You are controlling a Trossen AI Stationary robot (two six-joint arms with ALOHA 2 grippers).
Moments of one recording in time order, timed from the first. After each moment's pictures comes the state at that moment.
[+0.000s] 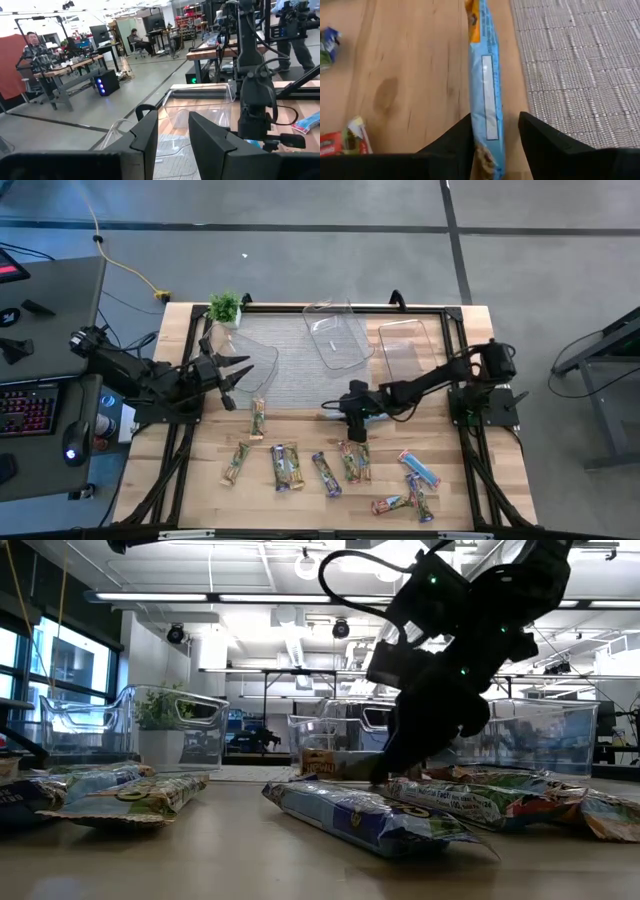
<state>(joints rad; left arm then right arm) -0.49 0.58 0.56 0.05 -0.95 0.20 0.09 1.80 0.77 0.19 0.04 0.18</state>
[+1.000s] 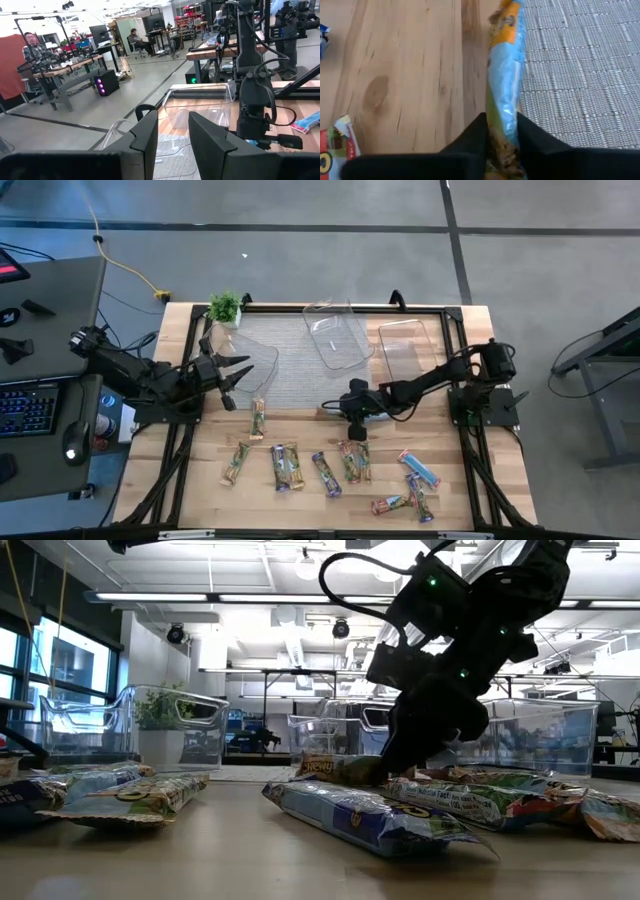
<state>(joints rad) -0.49 0.58 0.56 0.05 -0.95 0.20 0.09 1.81 0.77 0.19 0.07 0.15</state>
